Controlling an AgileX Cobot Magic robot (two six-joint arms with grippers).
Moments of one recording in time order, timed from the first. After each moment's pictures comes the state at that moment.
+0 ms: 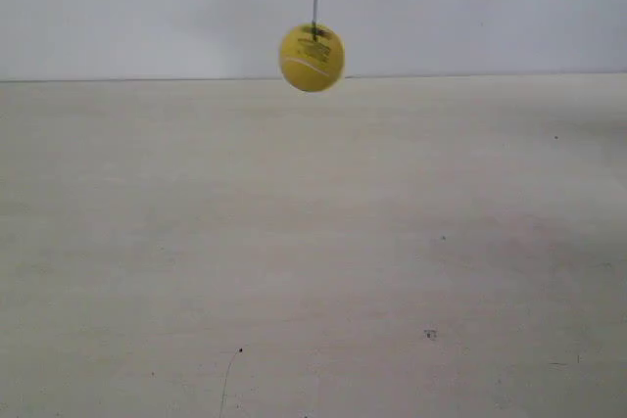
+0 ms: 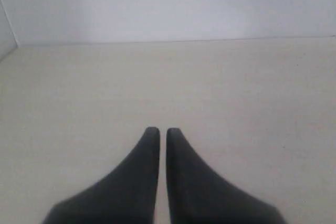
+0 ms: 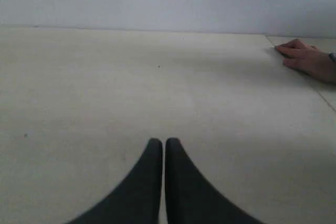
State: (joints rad) left arm 0.07 0.00 0.00 0.08 0.29 0.01; right arm -0.03 0.00 0.00 -0.17 0.31 0.12
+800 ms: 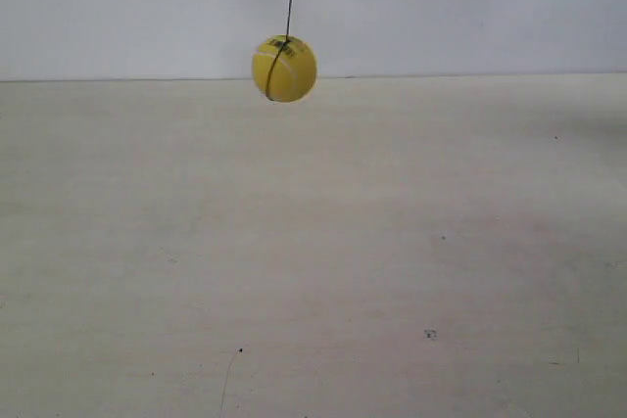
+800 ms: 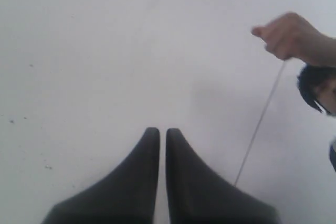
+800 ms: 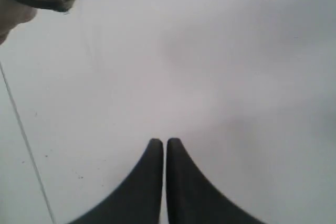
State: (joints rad) left arm 0.07 0.13 -0.08 0.53 -0.68 -0.84; right arm -0.03 0.09 -0.15 -0.51 -0.42 0.91
